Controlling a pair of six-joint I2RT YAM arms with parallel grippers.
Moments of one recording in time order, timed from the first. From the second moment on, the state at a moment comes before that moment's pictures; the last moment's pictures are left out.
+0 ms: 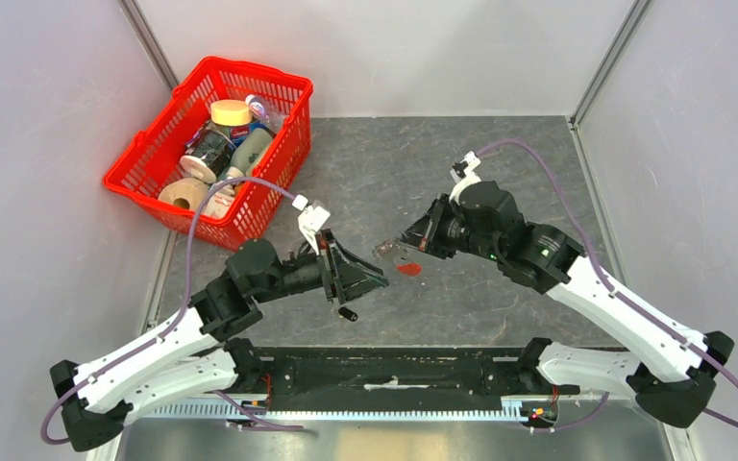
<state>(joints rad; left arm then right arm) -0.96 0.72 0.73 0.04 0.35 -0.74 0.86 1.05 1.21 -0.62 -0.04 1.01</state>
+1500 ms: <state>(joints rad) -0.96 0.77 0.71 0.04 0.00 -0.13 0.86 1.34 1.42 -0.75 0.04 1.44</state>
